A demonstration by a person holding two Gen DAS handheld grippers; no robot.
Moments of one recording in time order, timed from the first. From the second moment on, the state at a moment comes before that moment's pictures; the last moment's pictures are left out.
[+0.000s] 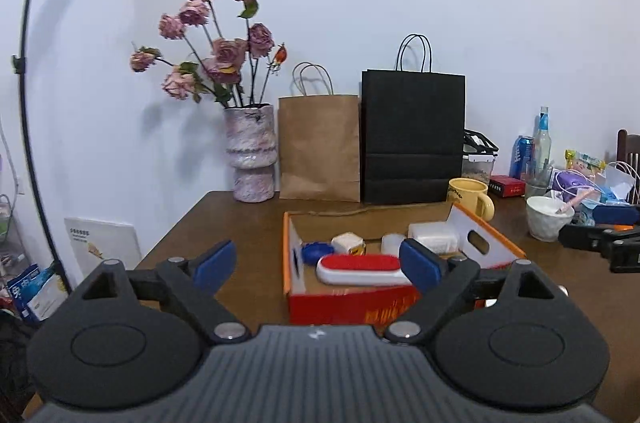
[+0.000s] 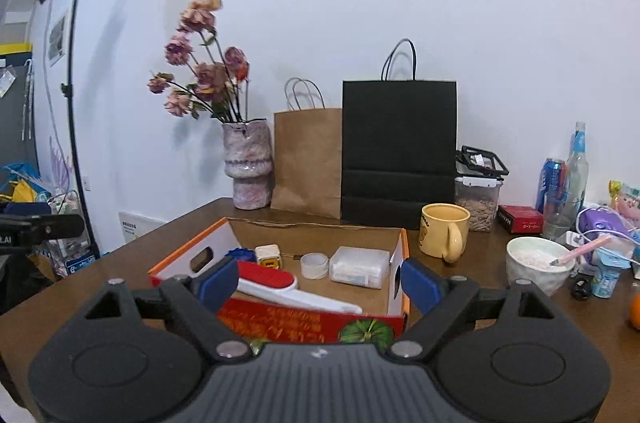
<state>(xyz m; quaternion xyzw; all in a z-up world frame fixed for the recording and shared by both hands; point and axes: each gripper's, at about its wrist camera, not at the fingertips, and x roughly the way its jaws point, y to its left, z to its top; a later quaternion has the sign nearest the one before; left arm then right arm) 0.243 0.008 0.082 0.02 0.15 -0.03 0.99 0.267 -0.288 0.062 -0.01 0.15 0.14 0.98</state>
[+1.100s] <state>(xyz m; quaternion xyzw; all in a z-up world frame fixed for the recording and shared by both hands) 0.084 0.026 0.010 0.03 0.14 -0.06 0.99 0.067 -0.300 -0.023 -0.06 0.14 0.11 0.98</state>
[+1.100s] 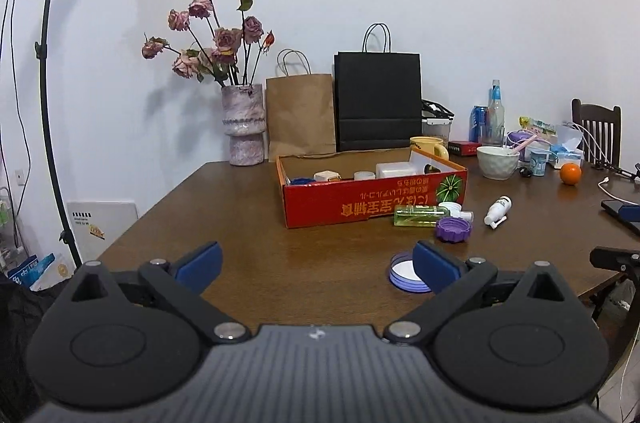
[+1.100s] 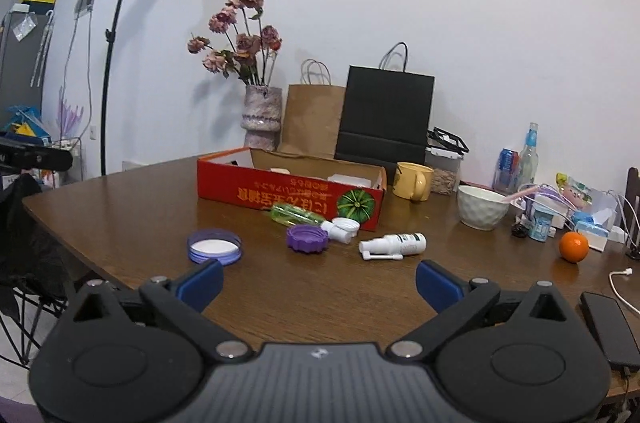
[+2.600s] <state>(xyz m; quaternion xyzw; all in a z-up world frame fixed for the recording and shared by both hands) 0.238 -0.083 -0.076 0.03 0.26 -0.09 0.96 0.305 -0.249 -0.062 0.00 0.30 0.13 0.94</state>
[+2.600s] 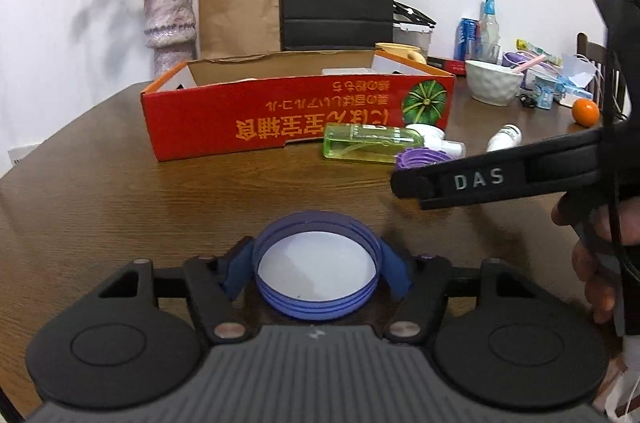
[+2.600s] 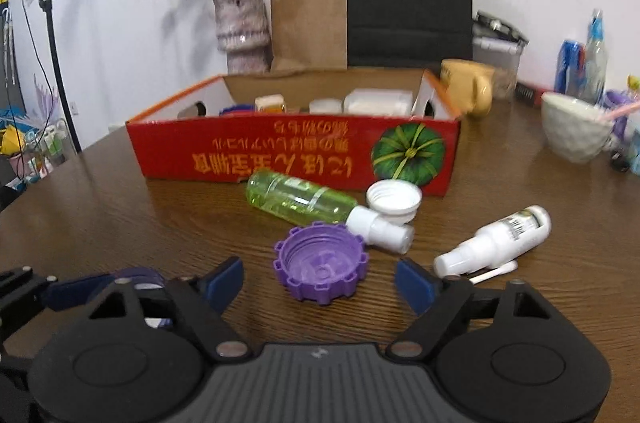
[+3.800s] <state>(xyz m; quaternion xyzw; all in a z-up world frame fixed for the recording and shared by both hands) 0.116 -0.054 0.004 0.03 0.12 -0.02 0.99 0.132 -0.260 -0.002 -0.02 0.14 0.12 0.98</state>
